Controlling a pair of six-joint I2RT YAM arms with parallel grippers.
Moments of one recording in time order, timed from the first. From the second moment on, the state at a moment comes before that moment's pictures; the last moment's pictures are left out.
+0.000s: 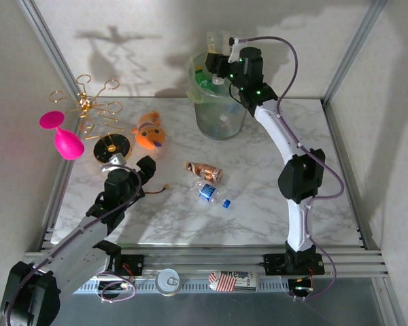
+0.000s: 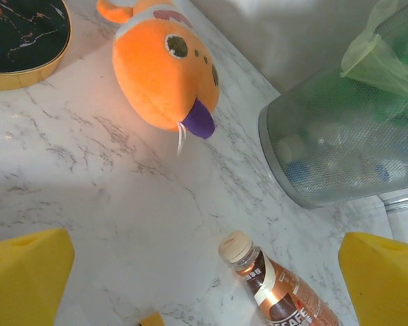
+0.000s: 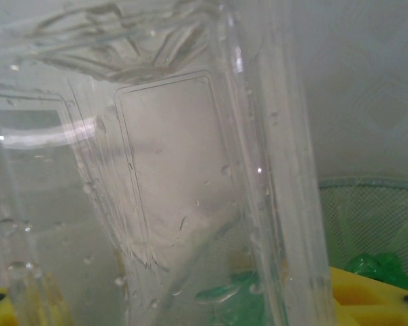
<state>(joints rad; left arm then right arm) -0.32 0.85 0.35 0.13 -0.18 -0.88 0.43 2.10 2.16 -0.13 -0.13 0.34</state>
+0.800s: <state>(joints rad) -0.32 0.83 0.32 0.23 0.02 -0.84 0.43 2.08 2.18 -0.27 -0.05 0.32</state>
